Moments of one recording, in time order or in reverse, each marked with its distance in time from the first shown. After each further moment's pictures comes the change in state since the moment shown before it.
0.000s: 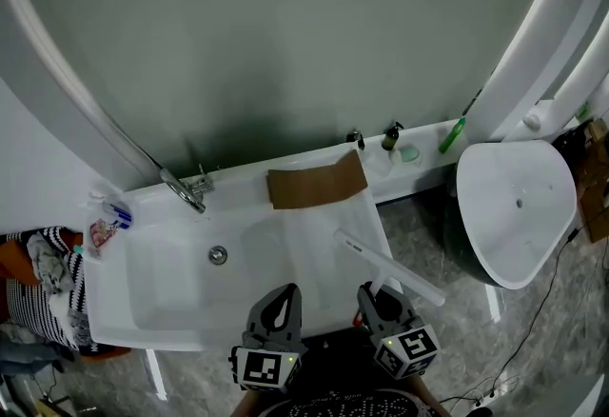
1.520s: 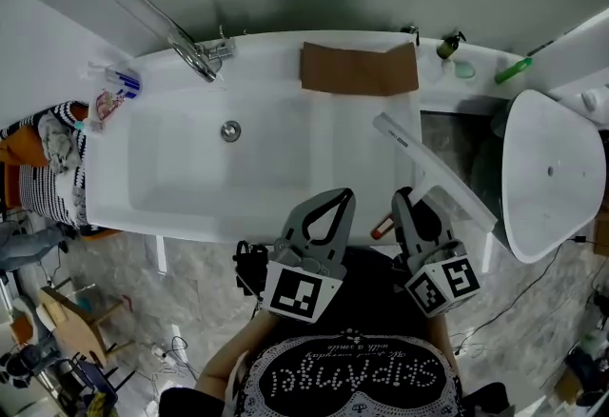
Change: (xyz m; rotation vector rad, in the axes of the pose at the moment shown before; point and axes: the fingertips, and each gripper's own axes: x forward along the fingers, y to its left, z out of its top) left arm 0.042 -0.048 -0.016 0.128 0.093 -0.048; right arm 0.021 -0.026 0.020 0.060 0.040 0.152
